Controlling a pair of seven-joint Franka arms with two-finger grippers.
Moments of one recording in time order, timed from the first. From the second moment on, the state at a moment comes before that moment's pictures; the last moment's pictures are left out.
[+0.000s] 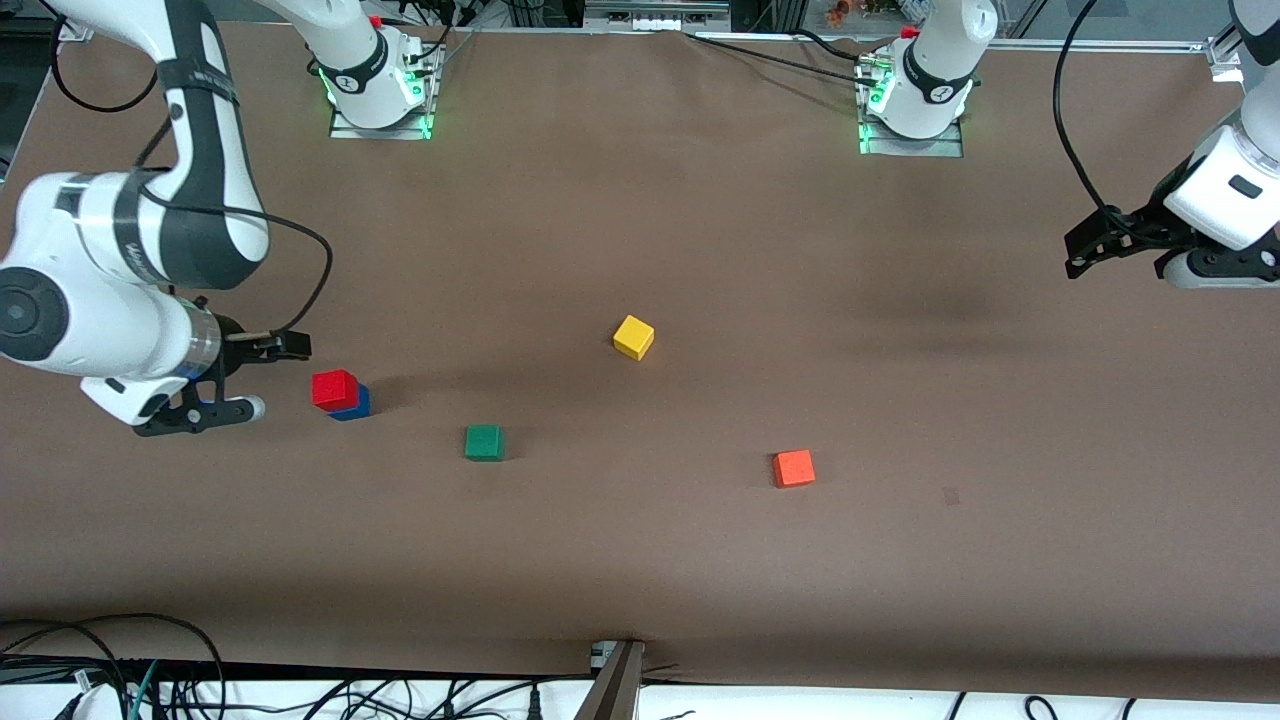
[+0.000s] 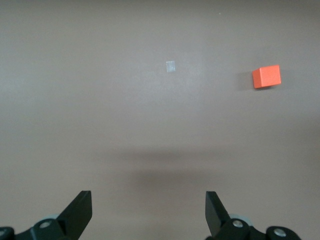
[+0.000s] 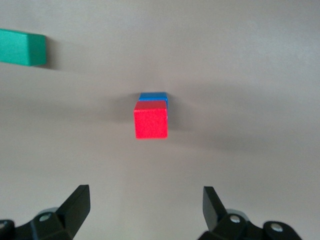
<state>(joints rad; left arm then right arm) 0.01 -0.07 -0.04 -1.77 0.05 1.73 -0.05 0.37 0.42 -0.34 -1.46 0.08 1.64 -0.14</state>
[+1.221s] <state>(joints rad) 0.02 -0.06 -0.07 -1.74 0.05 1.68 -0.05 0.14 0.28 -0.10 -1.25 0.00 1.24 0.08</state>
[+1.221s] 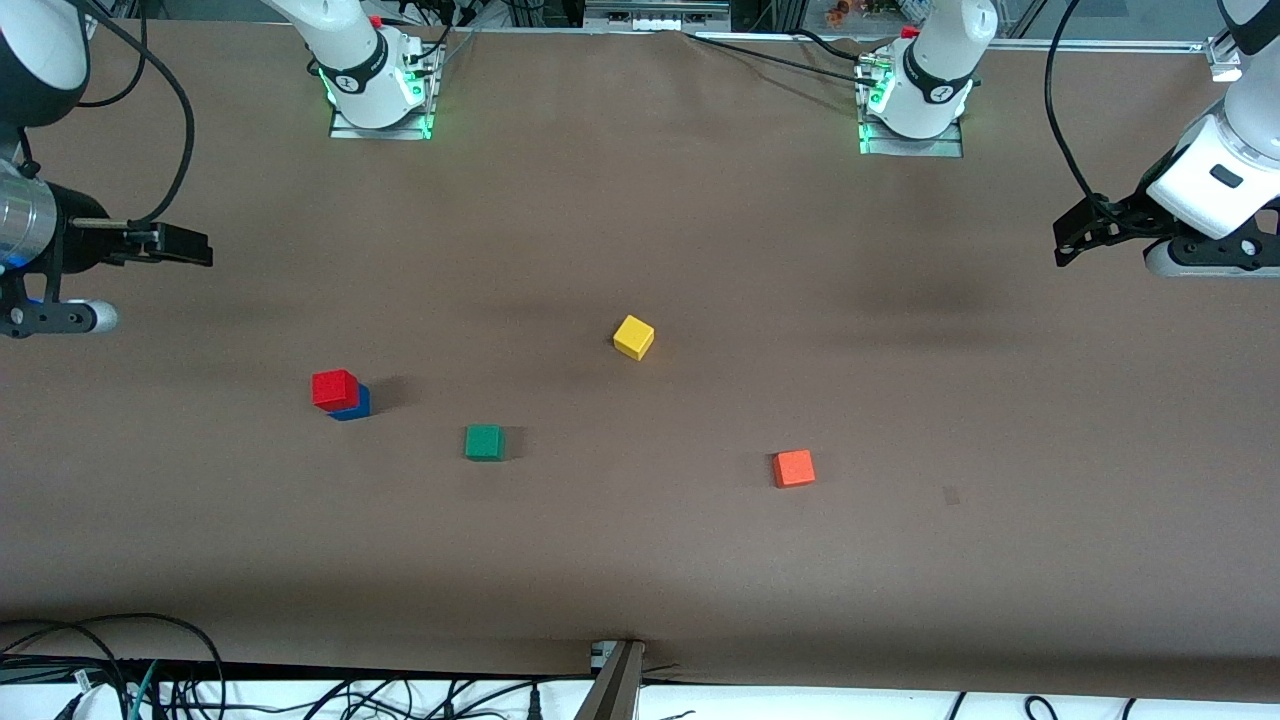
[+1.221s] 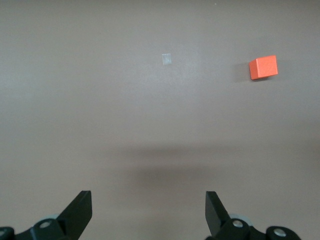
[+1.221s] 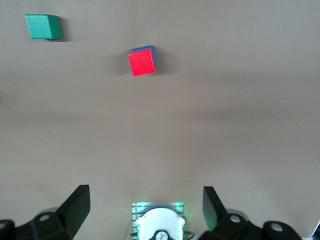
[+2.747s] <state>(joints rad) 0.02 -0.06 -0.09 -1.74 0.05 1.68 -0.05 0.09 0.05 -0.05 -1.44 -0.02 1.32 0.01</state>
